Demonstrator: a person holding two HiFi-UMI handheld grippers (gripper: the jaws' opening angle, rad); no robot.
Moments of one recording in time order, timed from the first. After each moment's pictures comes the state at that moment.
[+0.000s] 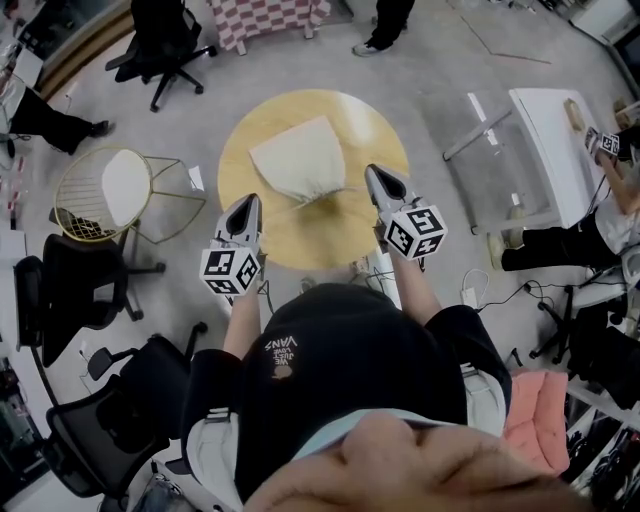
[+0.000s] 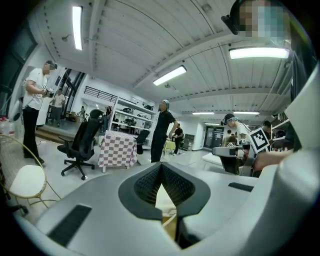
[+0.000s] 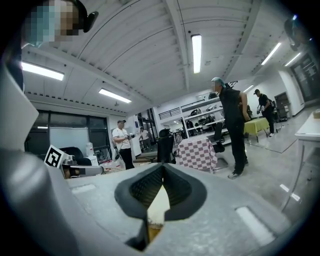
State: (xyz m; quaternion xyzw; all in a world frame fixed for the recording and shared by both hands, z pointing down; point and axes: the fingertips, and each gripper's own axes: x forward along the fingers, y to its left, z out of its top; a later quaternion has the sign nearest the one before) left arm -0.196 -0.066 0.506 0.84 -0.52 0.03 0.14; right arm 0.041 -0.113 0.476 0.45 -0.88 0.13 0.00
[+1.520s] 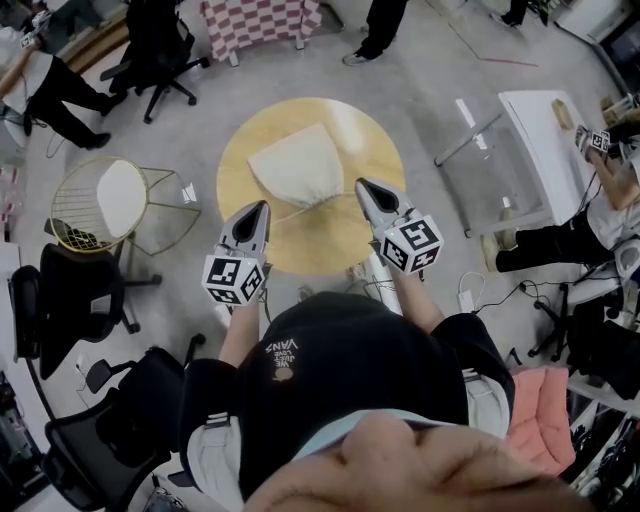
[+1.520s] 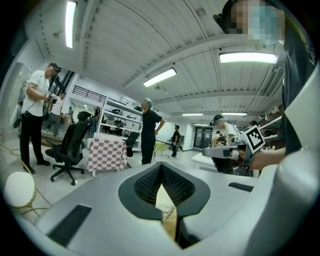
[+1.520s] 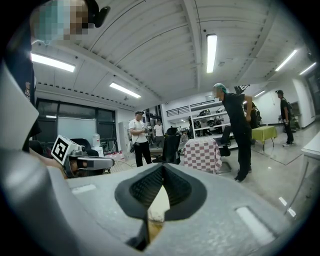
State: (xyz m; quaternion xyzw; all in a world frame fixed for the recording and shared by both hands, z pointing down) left arm -0.179 -0.051 0.481 0.87 -0.47 0.02 0.11; right arm 0.006 -0.080 0.454 0.42 -0.90 0.09 0.04
